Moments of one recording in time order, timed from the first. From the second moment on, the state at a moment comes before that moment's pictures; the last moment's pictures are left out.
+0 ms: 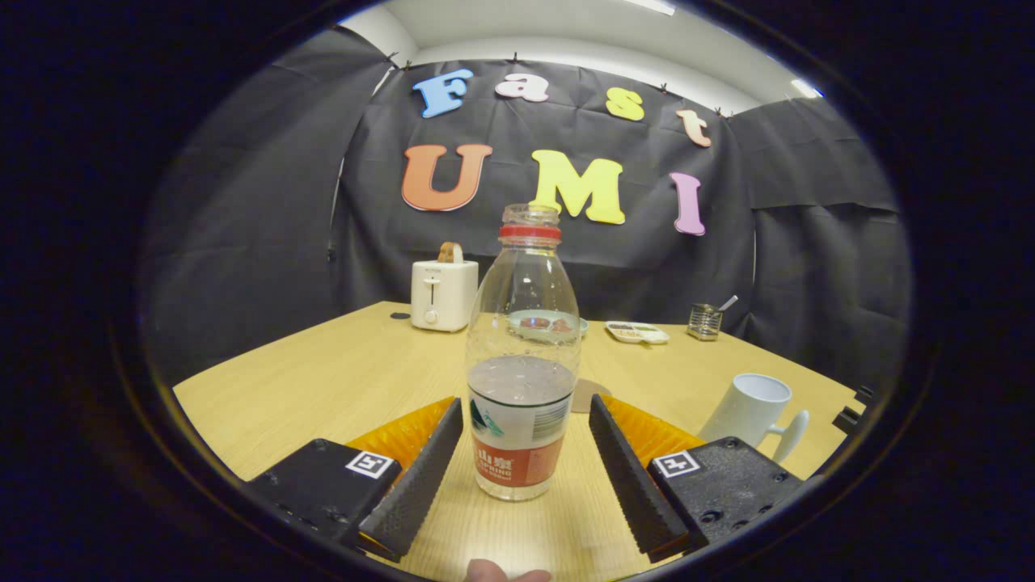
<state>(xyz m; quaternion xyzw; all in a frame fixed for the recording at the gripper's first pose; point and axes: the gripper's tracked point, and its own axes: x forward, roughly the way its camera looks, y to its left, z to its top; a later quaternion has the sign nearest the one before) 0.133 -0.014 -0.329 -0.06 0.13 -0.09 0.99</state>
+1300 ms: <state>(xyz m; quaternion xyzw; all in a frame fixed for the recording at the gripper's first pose) 0.101 -0.011 -0.230 0.24 0.13 0.01 0.96</state>
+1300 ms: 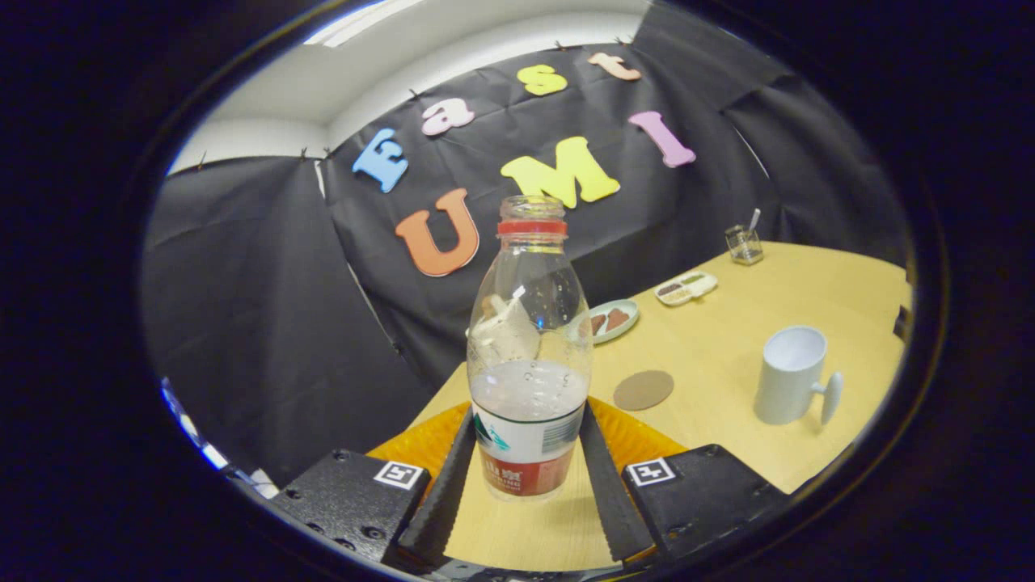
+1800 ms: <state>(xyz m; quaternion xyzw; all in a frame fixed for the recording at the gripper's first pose) 0.097 -0.056 -0.242 0.51 0.11 0.00 0.85</state>
